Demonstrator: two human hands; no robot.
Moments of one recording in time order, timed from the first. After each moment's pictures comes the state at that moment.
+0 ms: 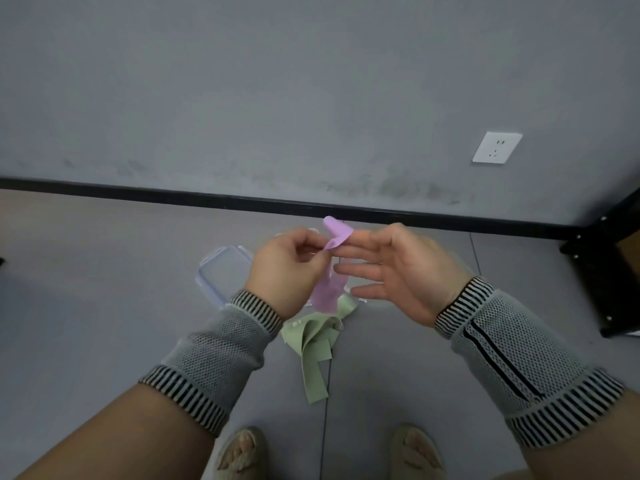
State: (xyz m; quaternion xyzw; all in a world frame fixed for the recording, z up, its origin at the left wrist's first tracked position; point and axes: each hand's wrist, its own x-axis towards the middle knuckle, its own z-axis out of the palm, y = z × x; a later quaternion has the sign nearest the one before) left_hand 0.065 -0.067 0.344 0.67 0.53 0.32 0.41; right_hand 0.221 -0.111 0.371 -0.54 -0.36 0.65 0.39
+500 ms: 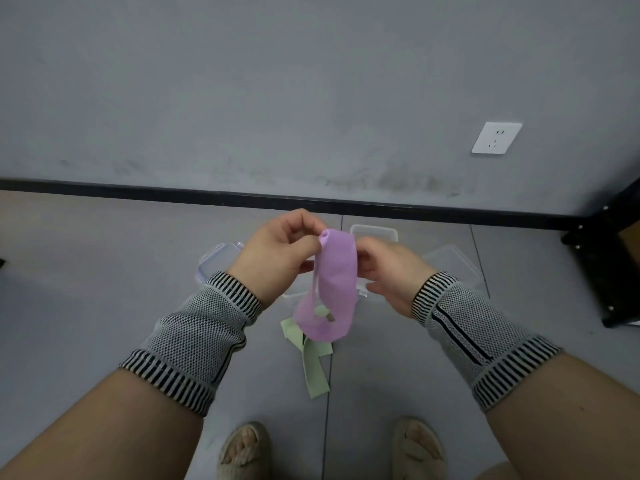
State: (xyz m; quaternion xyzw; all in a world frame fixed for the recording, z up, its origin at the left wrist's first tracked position) left_hand 0.060 -0.060 0.361 0.60 0.44 0.31 0.59; right_hand 0.218 -0.095 0.336 -0.63 -0.36 0.57 0.37
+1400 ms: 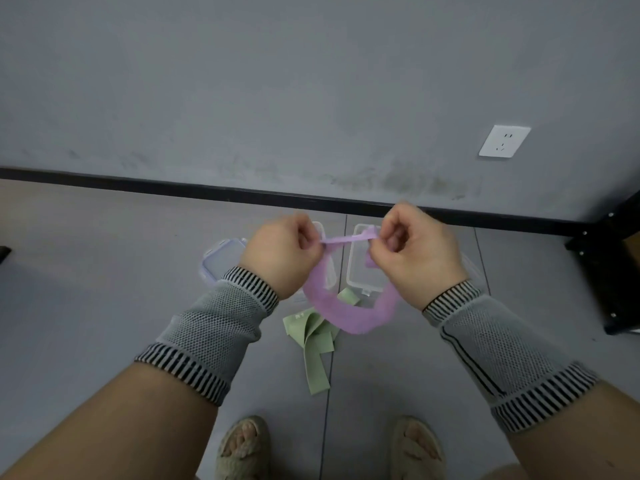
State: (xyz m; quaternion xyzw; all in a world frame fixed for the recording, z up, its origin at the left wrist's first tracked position) left_hand 0.058 -0.050 0.352 0.76 0.56 0.20 0.26; right_hand 0.226 -0.109 0.351 -0.68 -0.58 0.16 0.41
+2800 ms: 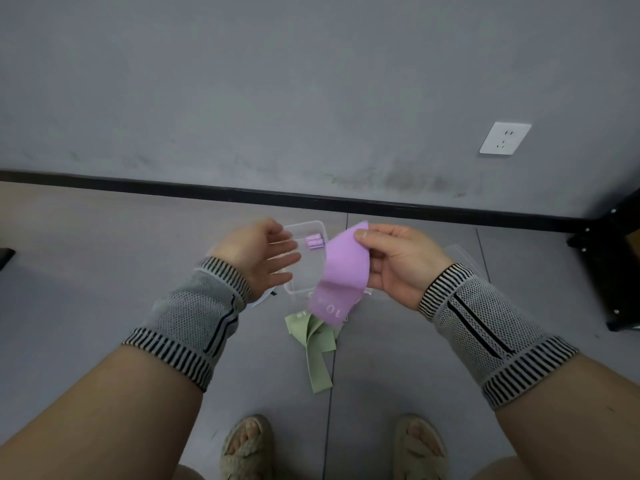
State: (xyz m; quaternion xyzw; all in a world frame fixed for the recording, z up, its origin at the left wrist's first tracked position) left_hand 0.036 -0.036 0.348 0.31 0.61 0.28 0.68; right_hand 0.219 -0.095 0.345 -0.50 -0.25 0.67 0.49
